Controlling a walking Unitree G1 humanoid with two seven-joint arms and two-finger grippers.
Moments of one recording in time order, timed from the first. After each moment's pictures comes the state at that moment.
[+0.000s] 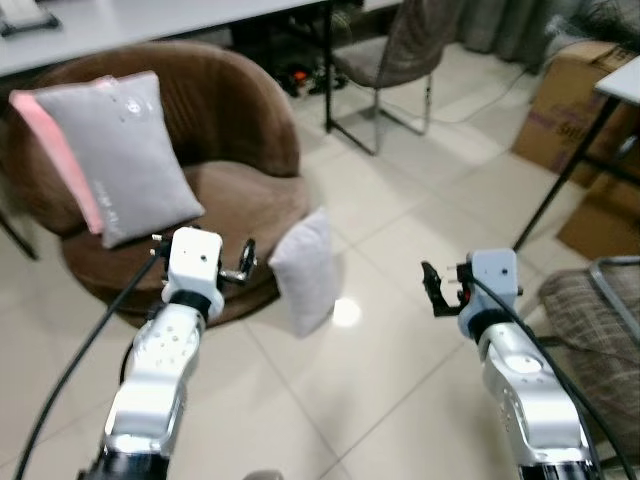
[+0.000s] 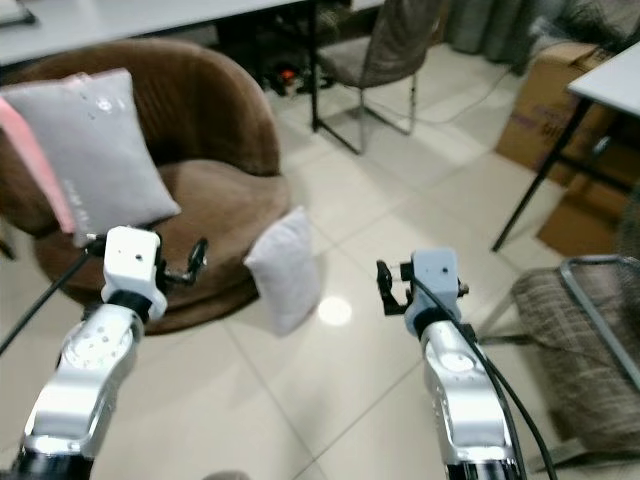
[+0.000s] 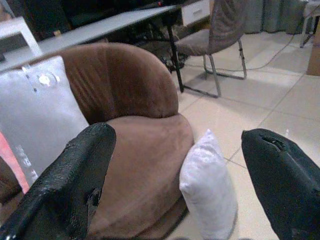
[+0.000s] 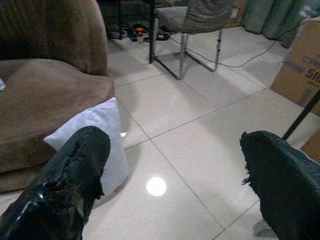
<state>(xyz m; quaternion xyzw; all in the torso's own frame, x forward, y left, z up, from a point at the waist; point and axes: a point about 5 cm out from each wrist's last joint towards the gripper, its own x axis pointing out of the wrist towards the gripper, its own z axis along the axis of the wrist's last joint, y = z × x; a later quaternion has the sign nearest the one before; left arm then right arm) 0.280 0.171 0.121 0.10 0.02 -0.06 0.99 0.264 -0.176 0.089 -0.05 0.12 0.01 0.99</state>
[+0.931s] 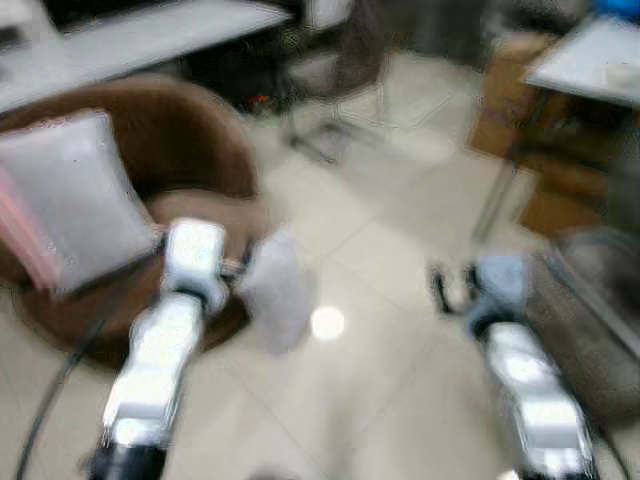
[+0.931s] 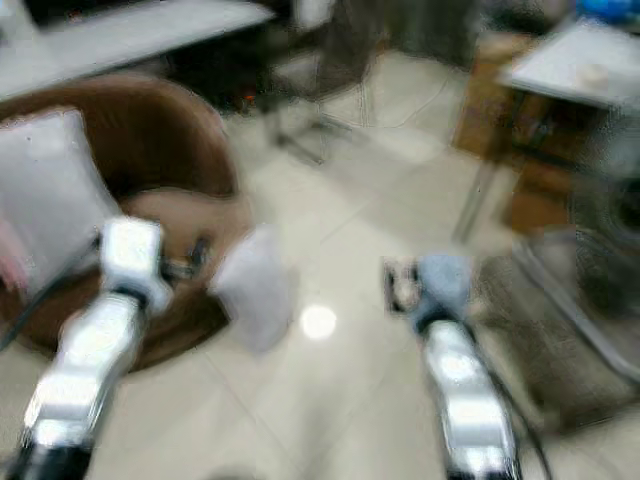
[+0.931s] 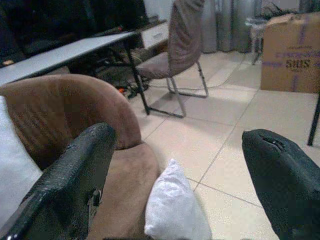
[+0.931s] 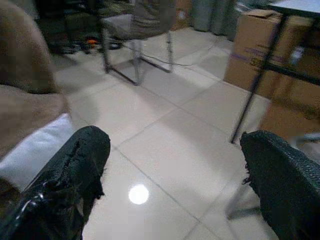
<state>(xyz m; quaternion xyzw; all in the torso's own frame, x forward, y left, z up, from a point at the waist) 0.284 0.175 0.119 0.09 0.02 -0.06 0.99 0.264 -0.175 0.091 -0.05 0.11 0.00 0.99</state>
